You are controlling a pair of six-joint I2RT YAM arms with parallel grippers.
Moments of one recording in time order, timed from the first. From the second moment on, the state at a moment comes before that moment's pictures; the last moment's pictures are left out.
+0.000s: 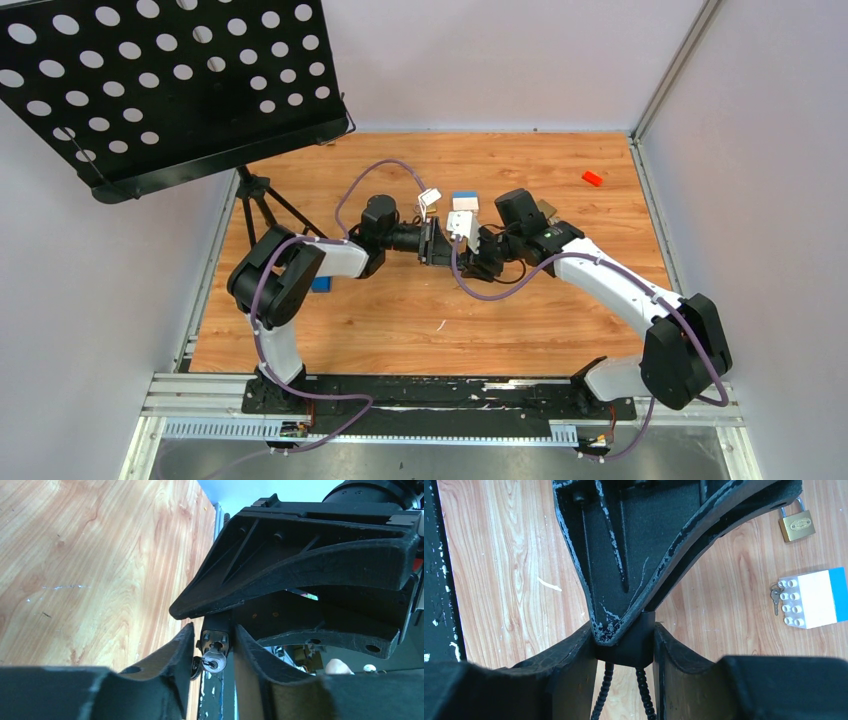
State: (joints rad) left arm -0.59 1.84 0.86 0.84 1.05 -0.90; right arm 0.57 1.37 0.99 -0.48 -0.56 -0.68
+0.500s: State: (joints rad) left arm -0.60 1.84 0.86 0.84 1.05 -0.90; right arm 0.57 1.37 0.99 -0.48 -0.54 -0.66
